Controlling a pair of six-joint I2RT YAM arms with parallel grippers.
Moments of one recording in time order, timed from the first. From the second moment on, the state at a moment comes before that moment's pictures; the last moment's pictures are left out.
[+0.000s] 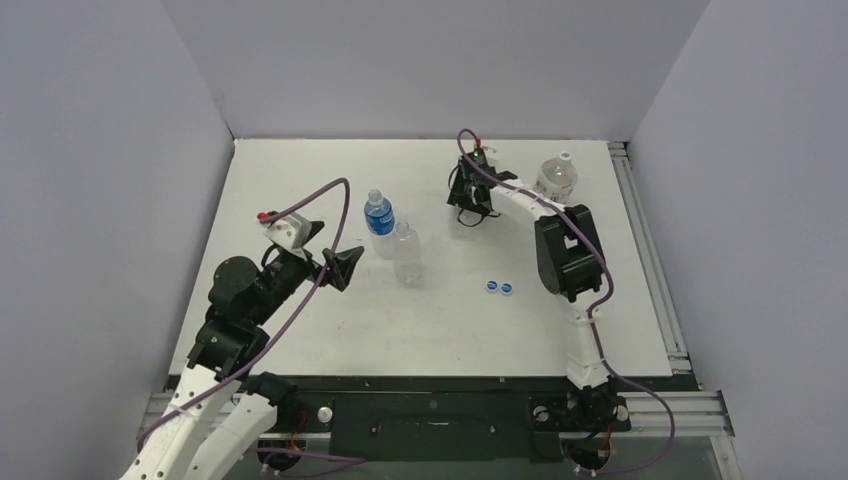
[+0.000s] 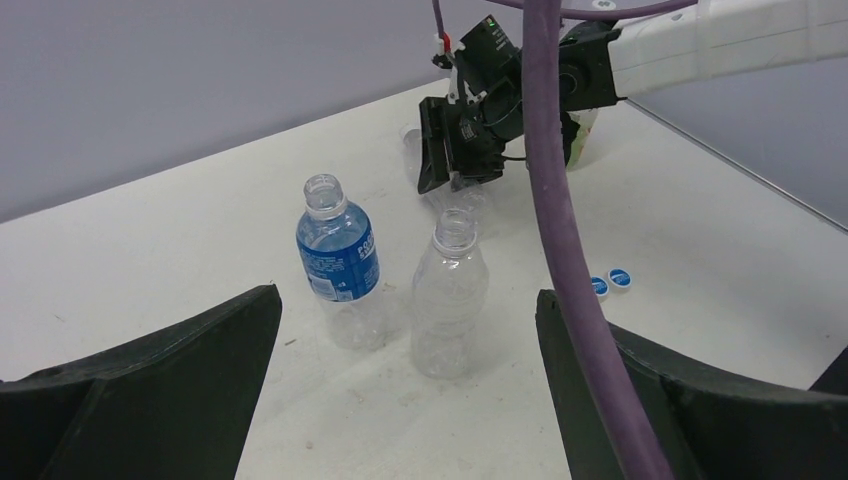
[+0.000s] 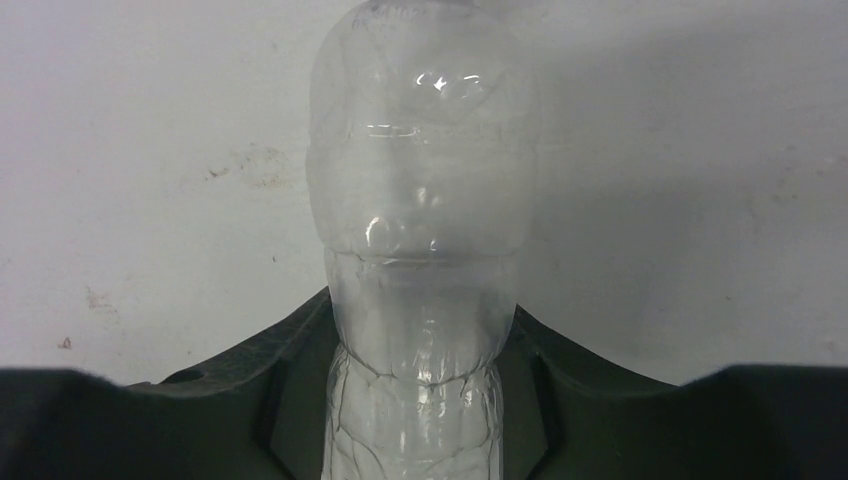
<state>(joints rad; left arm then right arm) -0.41 0.58 0.71 -0.11 0.20 -0.07 0.43 2.29 1.79 -0.38 0.14 0.61</state>
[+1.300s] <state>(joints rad) -0.40 0.63 0.87 0.02 0.52 -0.52 1.02 1.25 1.13 0.56 0.09 0.47</state>
